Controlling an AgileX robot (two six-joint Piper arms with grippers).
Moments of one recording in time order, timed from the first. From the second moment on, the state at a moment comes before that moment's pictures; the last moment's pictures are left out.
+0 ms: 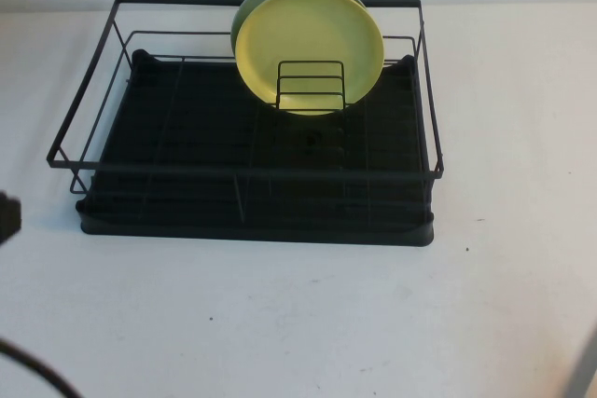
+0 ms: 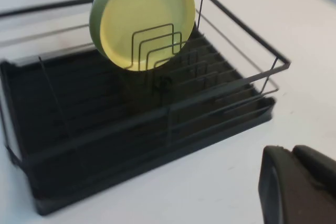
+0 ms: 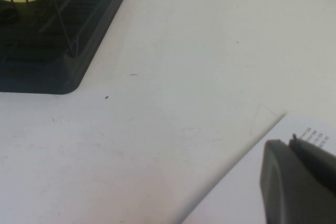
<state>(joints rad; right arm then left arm) 0.07 -0.01 0.03 0.14 0.36 -0.07 -0.13 0.53 -0.89 -0.50 0.93 0.56</state>
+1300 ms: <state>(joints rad) 0.07 -0.01 0.03 0.14 0.36 -0.07 -0.36 1.97 -1.79 -0.73 0.51 1.61</state>
